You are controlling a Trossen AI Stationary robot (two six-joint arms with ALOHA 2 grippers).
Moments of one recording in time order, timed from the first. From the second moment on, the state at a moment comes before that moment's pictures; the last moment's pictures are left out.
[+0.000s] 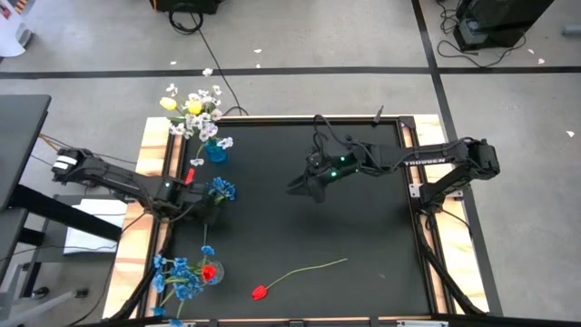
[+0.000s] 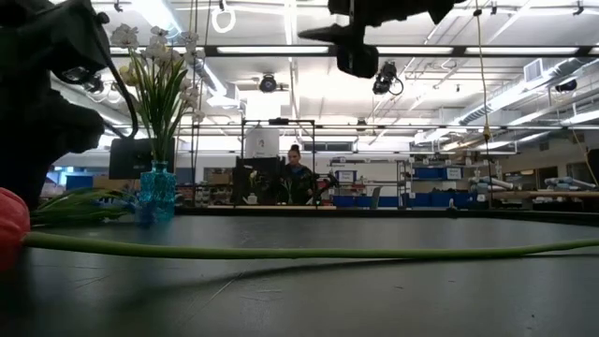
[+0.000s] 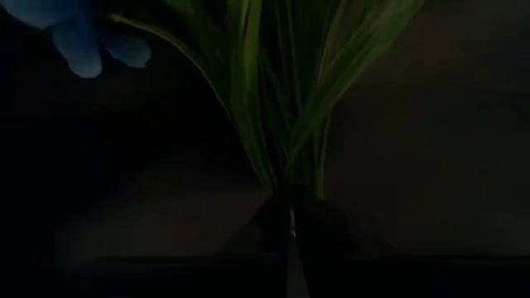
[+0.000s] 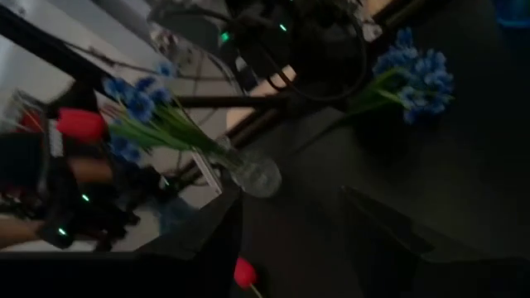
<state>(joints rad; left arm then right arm) -0.21 0.88 0.40 -0.83 0.00 -1.47 -0.10 1.49 1.13 -0.01 -0.36 0.68</state>
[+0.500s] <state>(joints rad) -0.21 0.90 0.40 -0.73 -0.03 -1.55 -0.18 1.49 1.13 -0.13 -0.49 0.54</state>
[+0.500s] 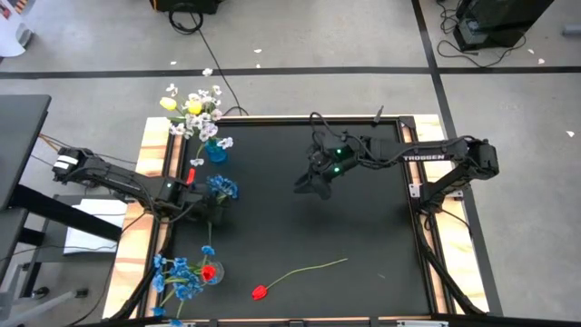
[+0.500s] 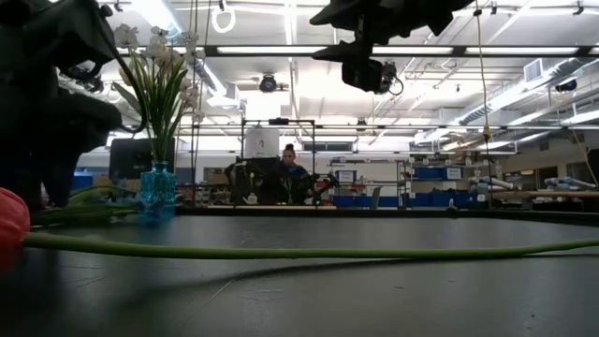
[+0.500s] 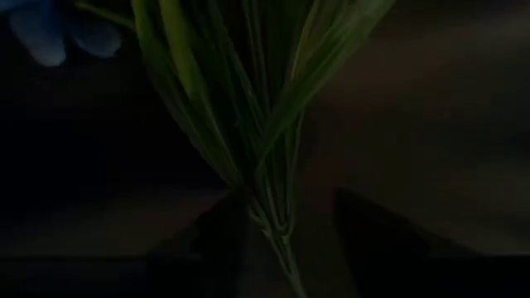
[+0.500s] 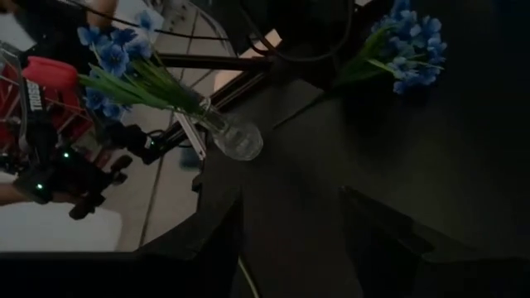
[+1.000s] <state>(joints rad) -0.21 1.10 0.42 -0.76 -0.09 -1.58 -0.18 1.49 1.13 -0.14 -0.52 0.55</state>
